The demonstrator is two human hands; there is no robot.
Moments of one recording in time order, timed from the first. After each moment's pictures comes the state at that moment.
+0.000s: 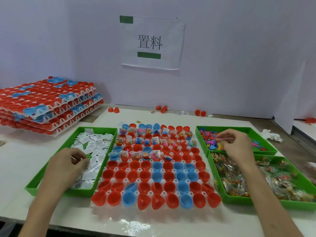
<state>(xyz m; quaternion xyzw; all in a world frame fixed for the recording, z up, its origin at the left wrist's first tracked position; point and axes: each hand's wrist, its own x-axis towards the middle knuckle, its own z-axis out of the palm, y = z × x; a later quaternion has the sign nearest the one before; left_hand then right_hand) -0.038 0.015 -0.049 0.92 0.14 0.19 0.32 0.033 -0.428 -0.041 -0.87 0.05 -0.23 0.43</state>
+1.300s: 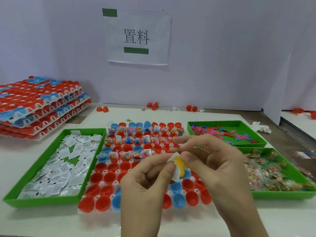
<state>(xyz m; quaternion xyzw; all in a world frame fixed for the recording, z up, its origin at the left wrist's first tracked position) -0.121 -0.187 0.000 0.60 -0.05 0.15 0.78 -0.110 -0.320 0.023 -0.68 -0.19 -0.20 0.67</state>
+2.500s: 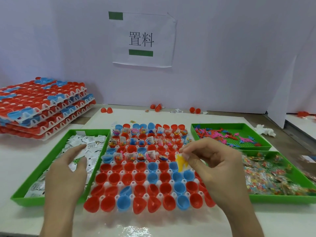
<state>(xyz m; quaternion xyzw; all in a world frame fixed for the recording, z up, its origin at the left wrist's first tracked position) -0.073 -0.050 -0.028 0.82 0.18 0.27 0.48 -0.093 -0.321 0.009 -0.75 -0.16 -0.24 0.60</state>
